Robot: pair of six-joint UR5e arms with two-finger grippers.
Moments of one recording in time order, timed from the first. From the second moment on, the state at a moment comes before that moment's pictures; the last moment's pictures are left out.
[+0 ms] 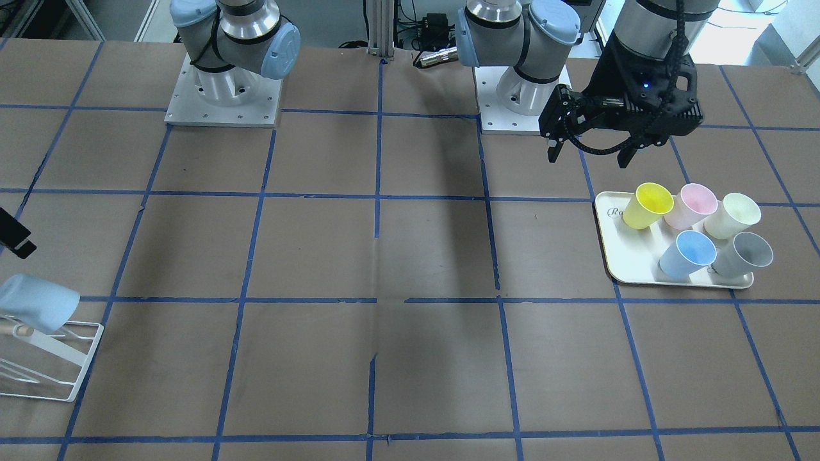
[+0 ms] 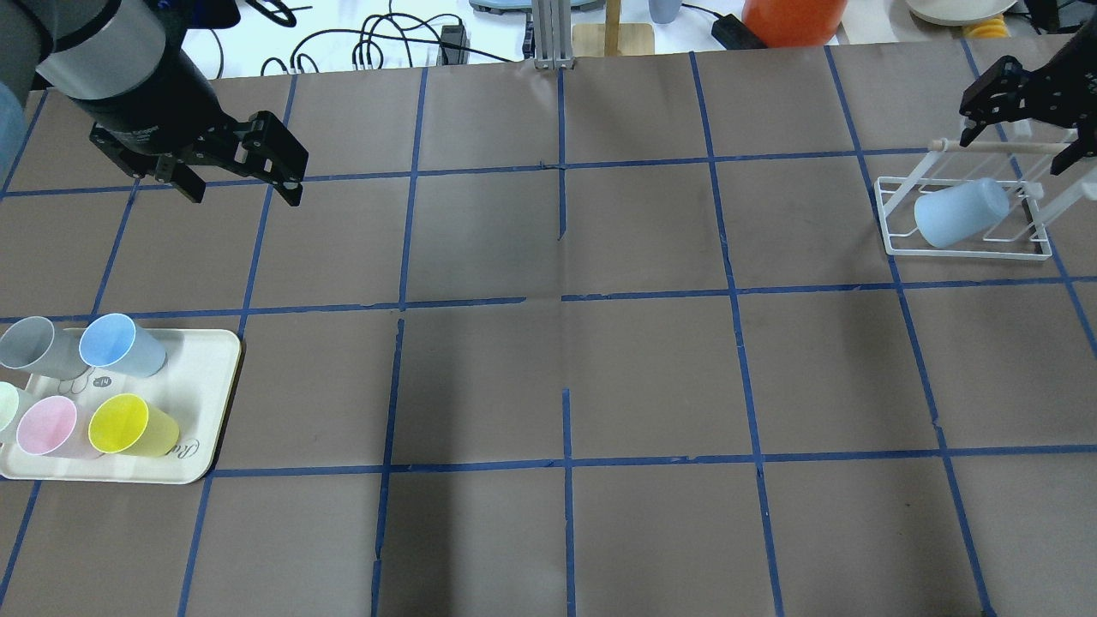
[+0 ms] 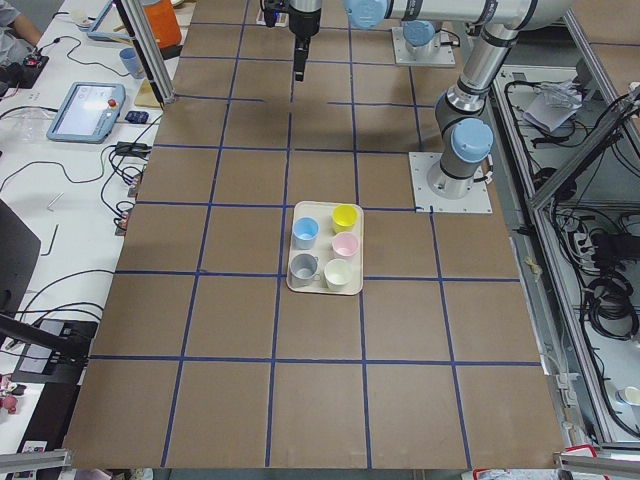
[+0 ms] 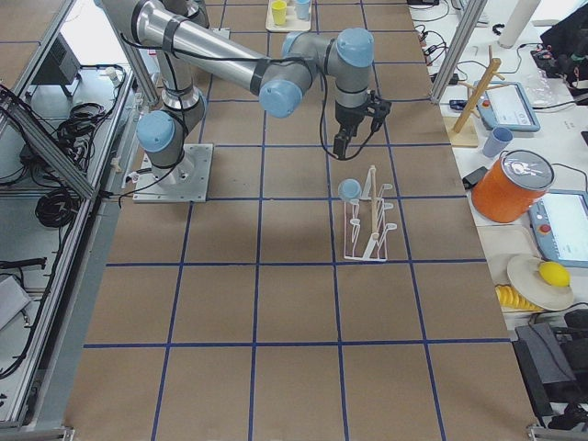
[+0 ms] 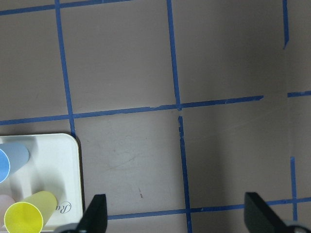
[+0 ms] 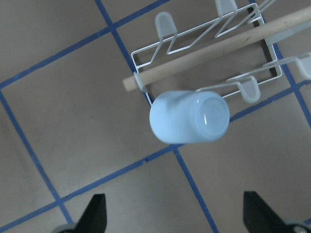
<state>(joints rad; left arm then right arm) -1.51 -1.52 -1.57 -1.54 1.57 0.15 1.16 -1.46 1.59 -1.78 -1.55 0.03</state>
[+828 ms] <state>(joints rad) -1.50 -1.52 -1.57 -1.54 1.57 0.15 1.43 -1.69 1.61 -1.43 -1.54 0.06</state>
